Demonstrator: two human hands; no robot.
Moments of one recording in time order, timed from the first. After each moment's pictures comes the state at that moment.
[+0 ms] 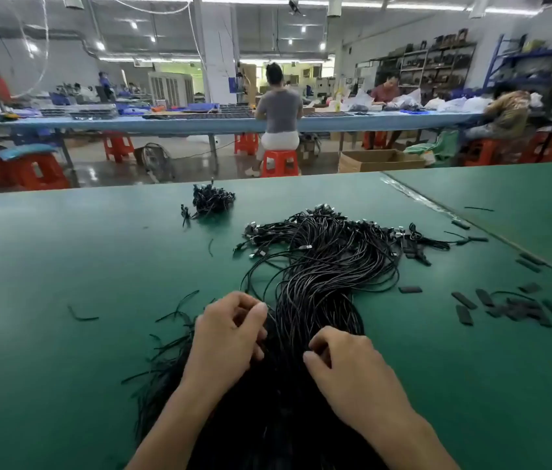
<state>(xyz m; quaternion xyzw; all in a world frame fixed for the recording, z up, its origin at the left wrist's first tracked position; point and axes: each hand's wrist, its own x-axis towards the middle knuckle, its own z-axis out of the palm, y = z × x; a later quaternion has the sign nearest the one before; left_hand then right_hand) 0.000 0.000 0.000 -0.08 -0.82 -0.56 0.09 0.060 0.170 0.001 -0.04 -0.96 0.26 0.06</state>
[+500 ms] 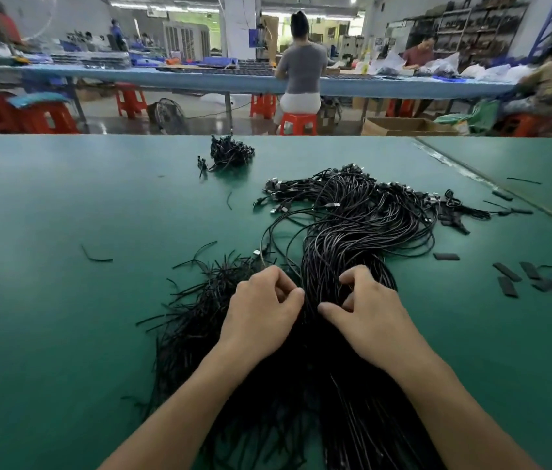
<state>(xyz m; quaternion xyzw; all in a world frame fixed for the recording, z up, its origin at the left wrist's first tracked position) -0.007 0.005 -0.044 -0.07 -0.88 -0.46 0.08 0.024 0.169 -0.026 -0.05 -0.95 0.30 0.05</state>
